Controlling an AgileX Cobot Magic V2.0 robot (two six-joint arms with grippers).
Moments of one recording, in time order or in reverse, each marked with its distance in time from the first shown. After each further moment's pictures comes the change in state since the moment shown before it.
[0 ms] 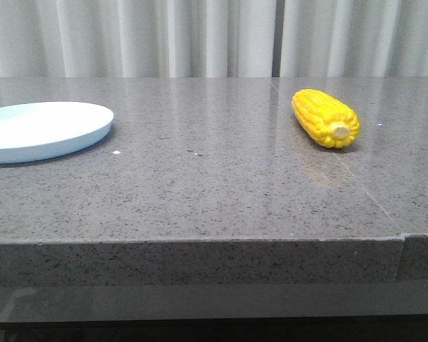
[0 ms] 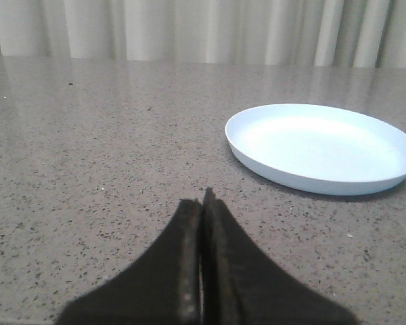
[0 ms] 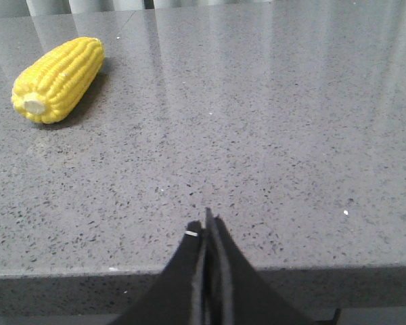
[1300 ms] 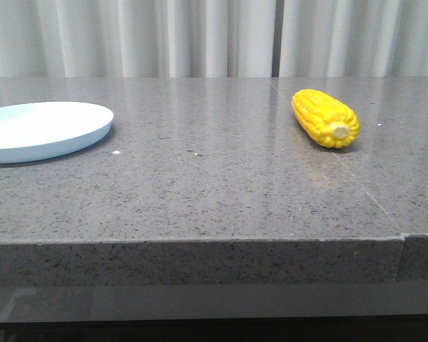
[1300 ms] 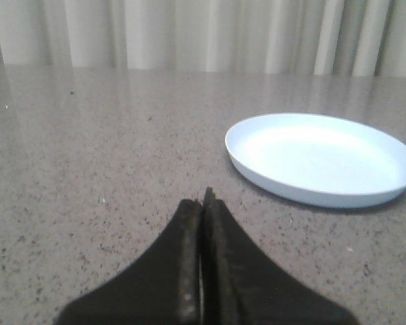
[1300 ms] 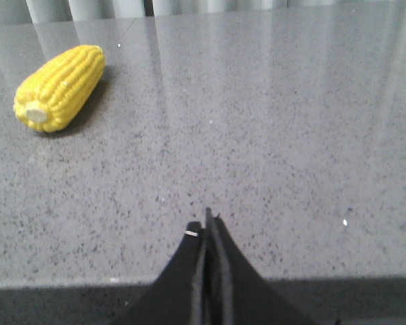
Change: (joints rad) left arm 0.000 0.000 0.000 0.000 -0.045 0.000; right arm 0.000 0.000 0.000 0.000 -0.034 0.000
